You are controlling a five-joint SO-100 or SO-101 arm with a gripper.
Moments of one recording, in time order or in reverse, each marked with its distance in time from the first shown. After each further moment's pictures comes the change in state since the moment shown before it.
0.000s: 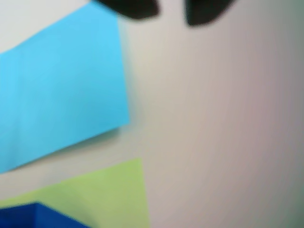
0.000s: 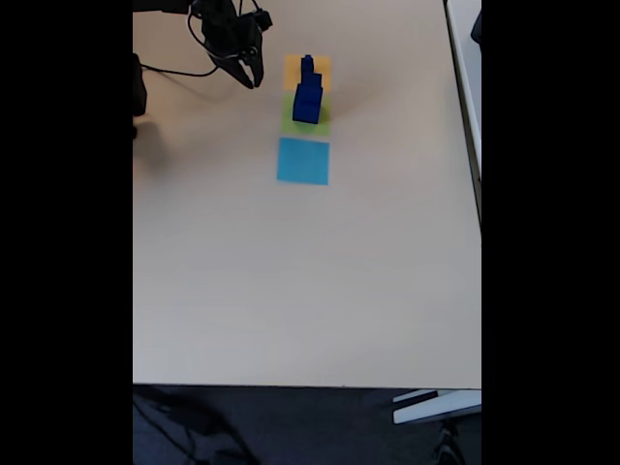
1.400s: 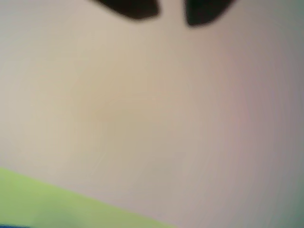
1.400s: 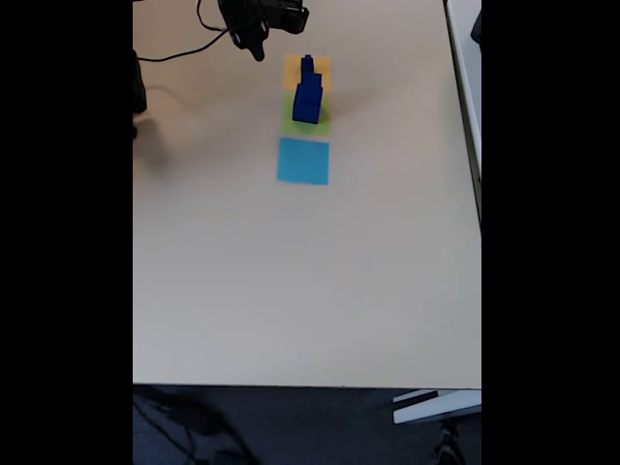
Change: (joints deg) arm -11.0 -10.1 -14.7 7.0 73.8
